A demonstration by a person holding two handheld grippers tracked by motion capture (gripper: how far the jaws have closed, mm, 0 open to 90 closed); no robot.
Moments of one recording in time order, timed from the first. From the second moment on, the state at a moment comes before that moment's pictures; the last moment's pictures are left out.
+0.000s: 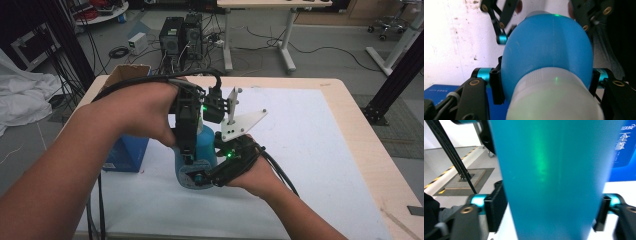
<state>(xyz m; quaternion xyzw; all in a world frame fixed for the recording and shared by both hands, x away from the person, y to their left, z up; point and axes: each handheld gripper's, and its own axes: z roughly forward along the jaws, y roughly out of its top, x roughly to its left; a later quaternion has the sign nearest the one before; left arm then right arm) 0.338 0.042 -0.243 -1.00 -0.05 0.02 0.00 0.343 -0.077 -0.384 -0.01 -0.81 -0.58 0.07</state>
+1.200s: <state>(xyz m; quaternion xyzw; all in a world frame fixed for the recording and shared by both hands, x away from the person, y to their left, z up) 0.351 0.087 -0.177 -0.99 -0.15 0.02 0.01 0.353 -0.146 -0.336 -0.05 -0.85 -0.52 -0.01</state>
